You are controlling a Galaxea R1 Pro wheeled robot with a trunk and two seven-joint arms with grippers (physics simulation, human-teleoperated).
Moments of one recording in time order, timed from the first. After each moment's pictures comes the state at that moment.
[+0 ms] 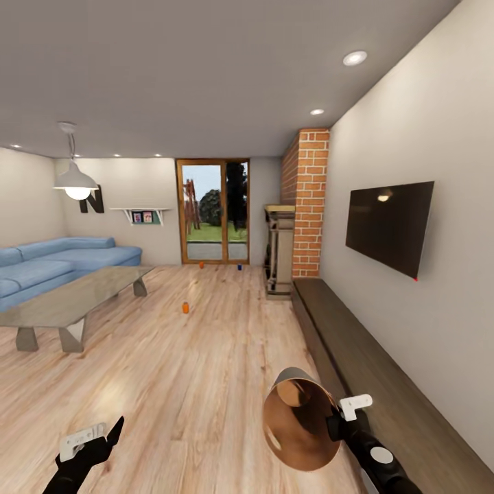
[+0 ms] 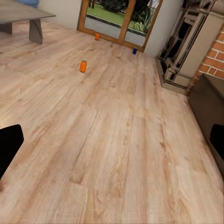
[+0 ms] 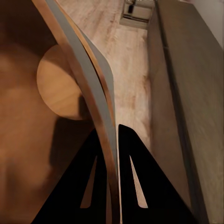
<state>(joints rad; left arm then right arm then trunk) -0.07 0.10 0.38 -0.98 0.25 -0.14 -0.35 -0.23 -0.16 0.24 -0.98 -0.11 0.13 -0.06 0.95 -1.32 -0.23</state>
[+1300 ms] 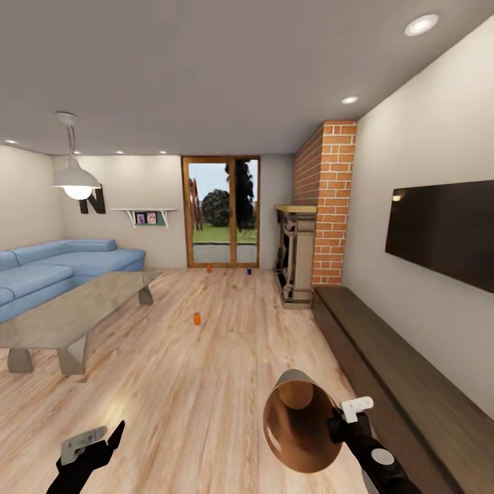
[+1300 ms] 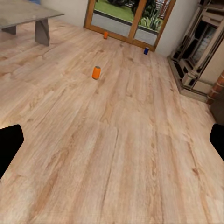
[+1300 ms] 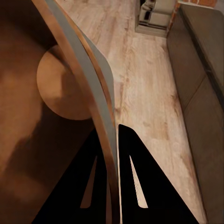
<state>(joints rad) -0.07 0.10 0.38 -0.96 0.24 -0.13 -0.34 -0.23 -0.16 0.23 -0.97 -0.12 0.13 -0.06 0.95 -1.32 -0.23</state>
